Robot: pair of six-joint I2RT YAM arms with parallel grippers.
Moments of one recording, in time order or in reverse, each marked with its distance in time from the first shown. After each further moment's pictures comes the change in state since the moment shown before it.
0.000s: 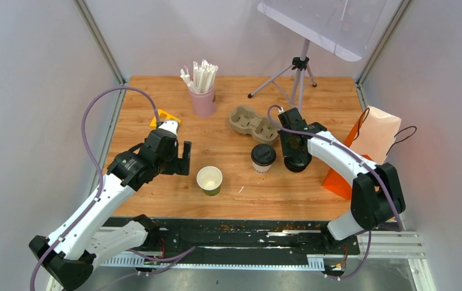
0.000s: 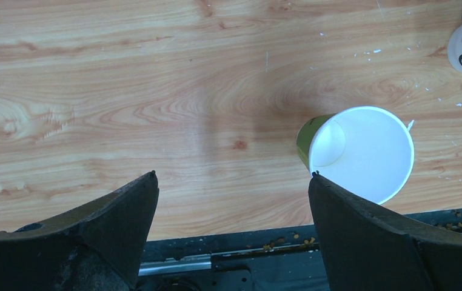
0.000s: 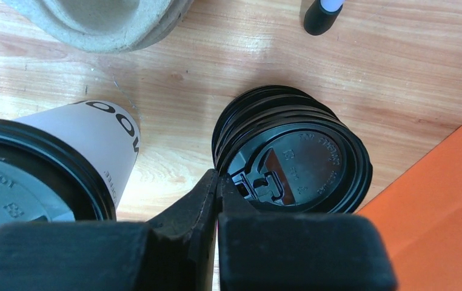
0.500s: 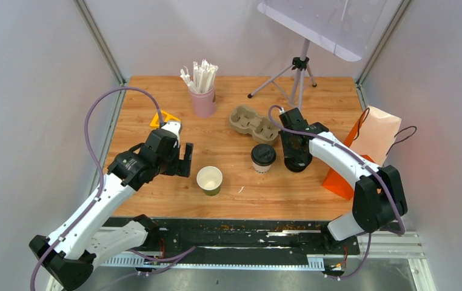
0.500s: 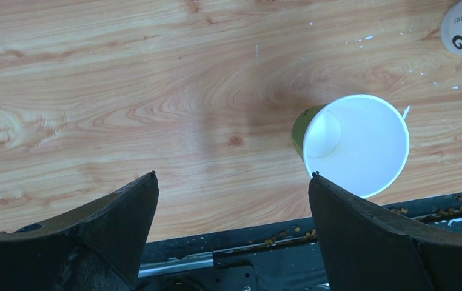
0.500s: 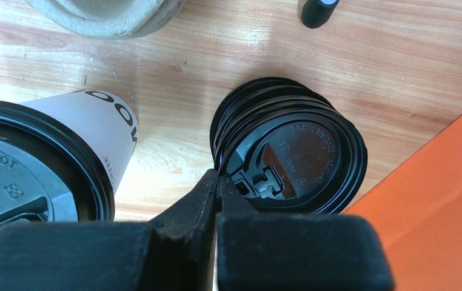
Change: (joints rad) left arm 0.000 -0.009 -0.001 0.000 0.039 0.042; right arm 0.000 -0.026 0.000 -0.025 -0.004 -0.016
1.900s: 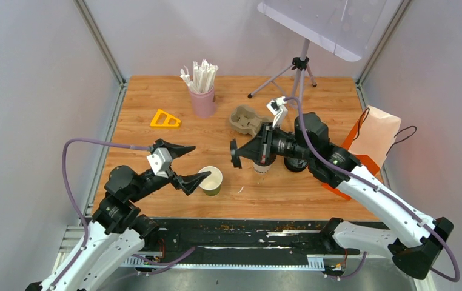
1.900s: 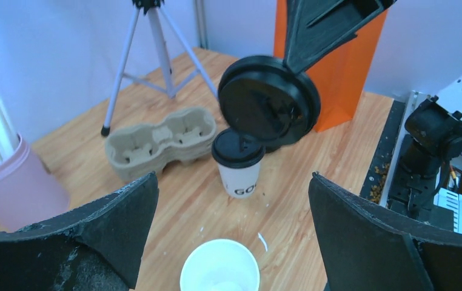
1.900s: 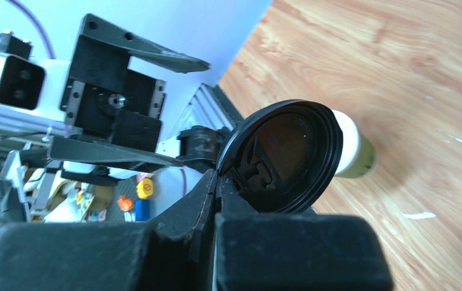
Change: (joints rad) left arm 0.000 -0.527 -0.429 0.885 0.656 0.330; right arm 0.304 -0.451 0.013 0.385 -0.595 0.484
